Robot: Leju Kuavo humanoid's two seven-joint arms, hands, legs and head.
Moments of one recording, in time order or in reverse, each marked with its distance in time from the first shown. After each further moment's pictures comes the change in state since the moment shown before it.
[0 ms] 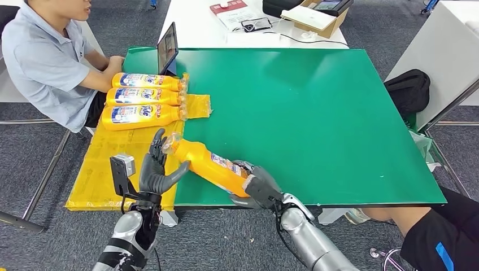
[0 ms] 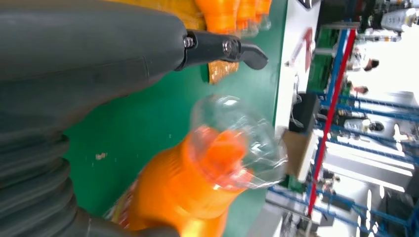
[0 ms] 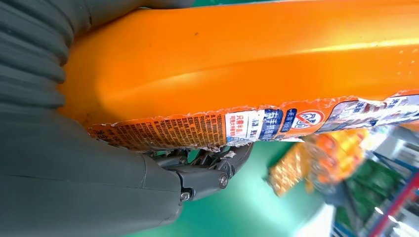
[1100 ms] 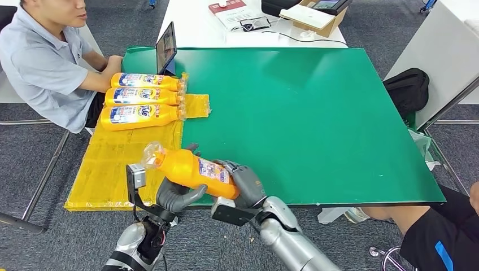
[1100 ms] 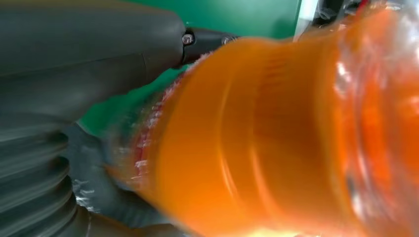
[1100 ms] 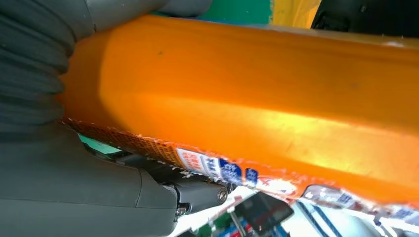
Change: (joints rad) left arm 0.066 0.016 -0.104 -0.054 0.164 -0.295 0.125; right arm -0.009 0.059 0.186 0.025 0.260 -0.375 -0.004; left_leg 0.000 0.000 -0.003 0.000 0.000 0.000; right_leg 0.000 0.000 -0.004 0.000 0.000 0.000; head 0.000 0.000
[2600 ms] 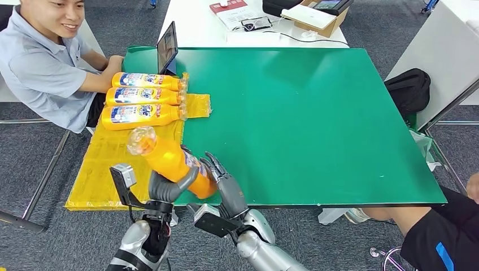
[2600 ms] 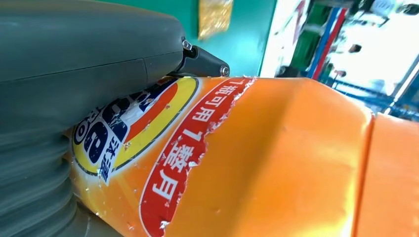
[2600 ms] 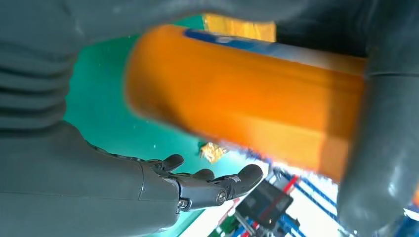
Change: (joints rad) left arm -0.006 -0.034 -0.013 -0.055 0.001 0.317 -0.143; right arm 0.014 0.118 0.088 0.104 -0.251 -0.182 -0.101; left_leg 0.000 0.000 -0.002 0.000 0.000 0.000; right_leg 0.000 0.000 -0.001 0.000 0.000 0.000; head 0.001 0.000
